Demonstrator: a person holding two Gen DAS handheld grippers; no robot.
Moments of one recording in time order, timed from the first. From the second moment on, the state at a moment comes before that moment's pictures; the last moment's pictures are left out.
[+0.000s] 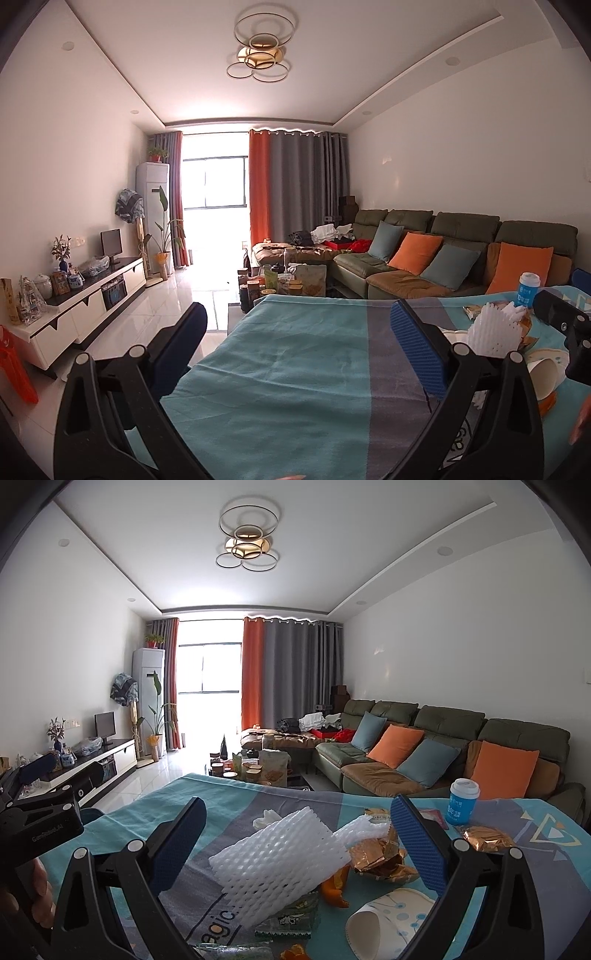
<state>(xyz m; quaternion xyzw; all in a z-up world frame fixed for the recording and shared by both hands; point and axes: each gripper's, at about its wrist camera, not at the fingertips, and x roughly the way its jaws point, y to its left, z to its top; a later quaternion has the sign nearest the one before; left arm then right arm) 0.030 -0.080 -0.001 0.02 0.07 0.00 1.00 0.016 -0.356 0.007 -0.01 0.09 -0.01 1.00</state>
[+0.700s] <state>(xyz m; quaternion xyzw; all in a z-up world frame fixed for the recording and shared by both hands) 0.029 -0.080 0.002 0.01 0.06 0.00 1.00 0.014 -0.357 0.007 -0.01 0.08 -0.01 1.00</state>
